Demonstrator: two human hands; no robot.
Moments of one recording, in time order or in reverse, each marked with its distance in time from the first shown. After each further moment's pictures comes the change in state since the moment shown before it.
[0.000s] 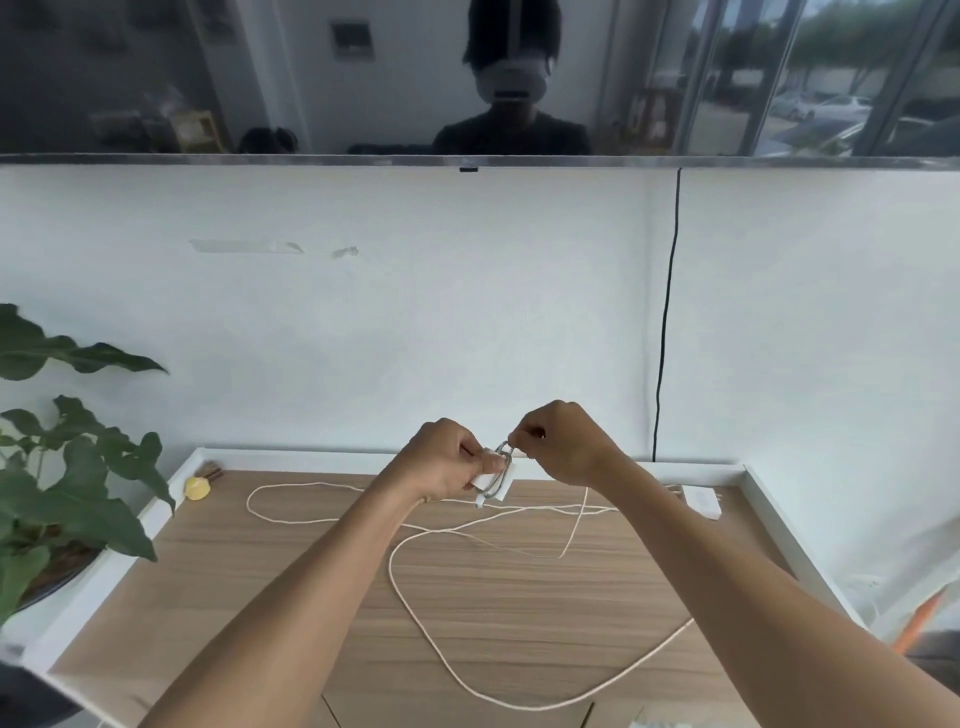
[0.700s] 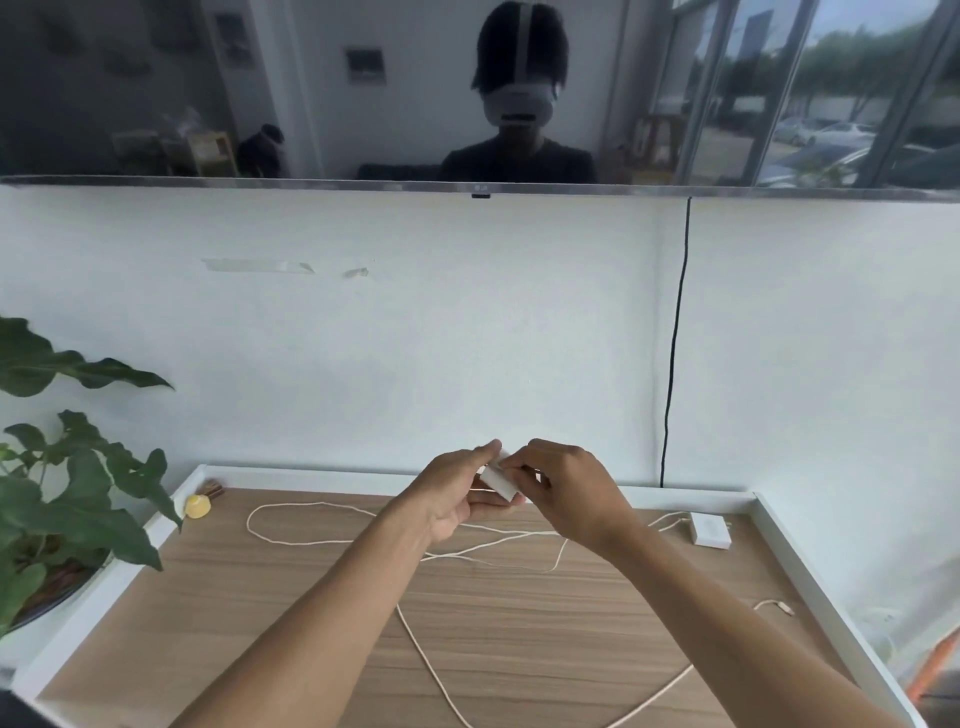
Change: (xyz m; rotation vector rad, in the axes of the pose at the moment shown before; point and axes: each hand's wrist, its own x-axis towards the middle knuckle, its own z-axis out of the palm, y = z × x) left_hand 0.004 0.008 0.010 -0.949 -0.122 -0.286; right_hand -0.016 0.008 0.022 -0.063 0.255 -0.428
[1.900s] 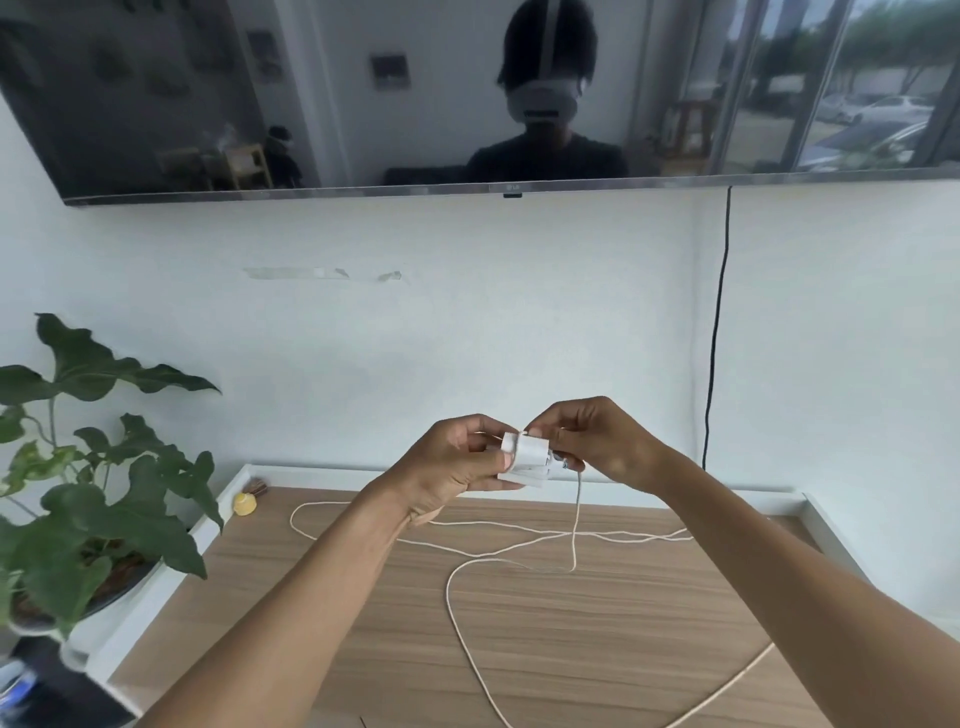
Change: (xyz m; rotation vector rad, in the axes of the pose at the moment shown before) left_hand -0.046 0.036 -0.032 0.208 -0.167 0.291; right_hand 0.046 -0.013 -0.029 0.796 -0.272 0.277
